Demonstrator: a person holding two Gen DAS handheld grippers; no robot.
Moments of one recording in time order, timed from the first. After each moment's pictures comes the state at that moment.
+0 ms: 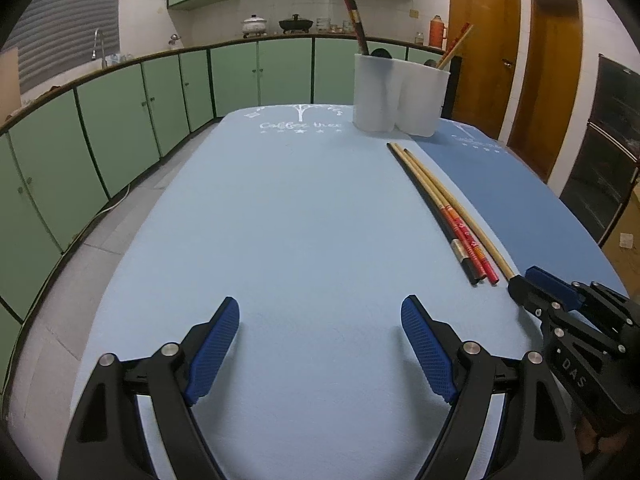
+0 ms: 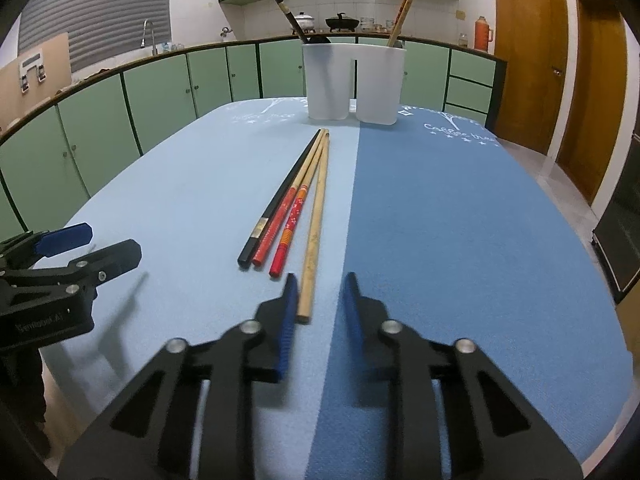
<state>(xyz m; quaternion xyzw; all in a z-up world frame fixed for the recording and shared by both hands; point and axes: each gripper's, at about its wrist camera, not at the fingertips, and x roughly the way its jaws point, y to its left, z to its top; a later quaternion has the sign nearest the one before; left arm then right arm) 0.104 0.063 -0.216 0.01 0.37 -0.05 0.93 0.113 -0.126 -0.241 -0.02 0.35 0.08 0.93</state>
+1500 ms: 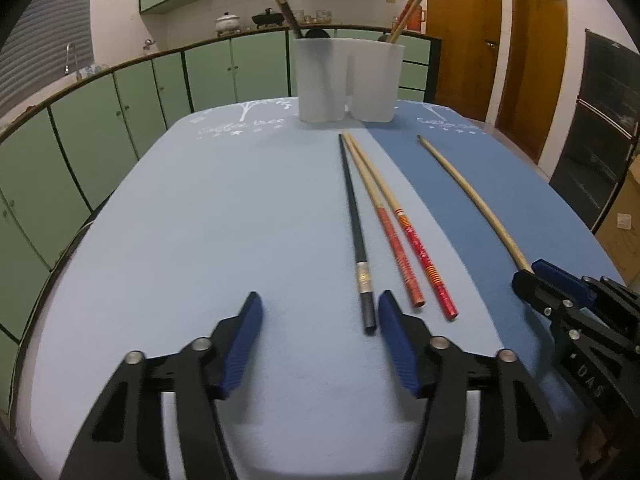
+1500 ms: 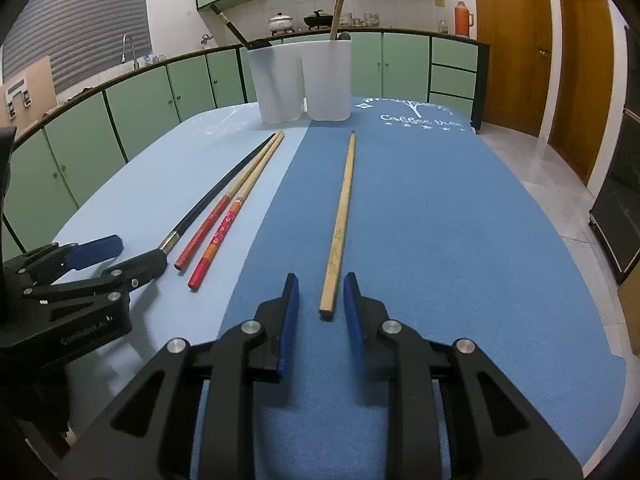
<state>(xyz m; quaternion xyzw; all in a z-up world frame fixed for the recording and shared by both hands) 0.137 -0.011 -0.227 0.03 0.38 -0.07 0.92 0.127 -0.186 -0.241 0.01 0.35 0.07 0.93</state>
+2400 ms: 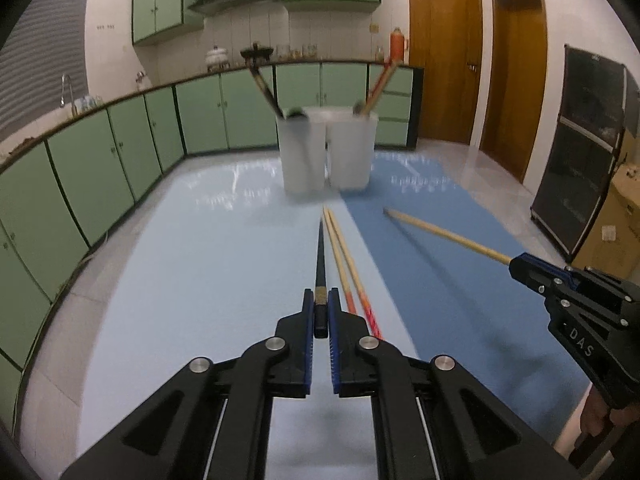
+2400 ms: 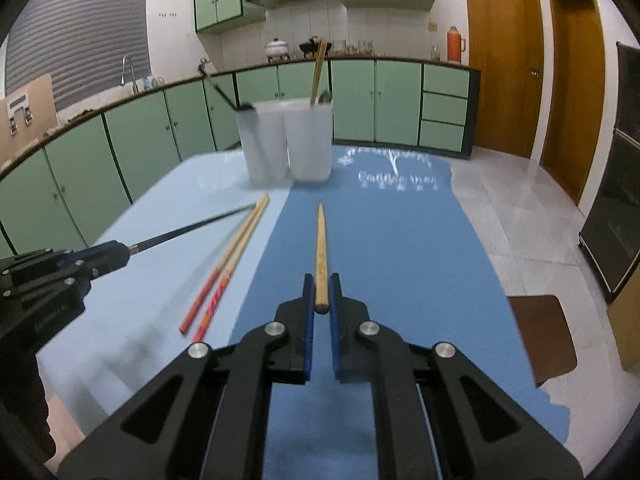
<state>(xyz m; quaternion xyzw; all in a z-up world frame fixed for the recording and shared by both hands) 0.131 -0.020 -0.145 0.04 0.33 -0.09 0.94 0.132 -0.215 -0.165 0.01 0.30 0.07 0.95</state>
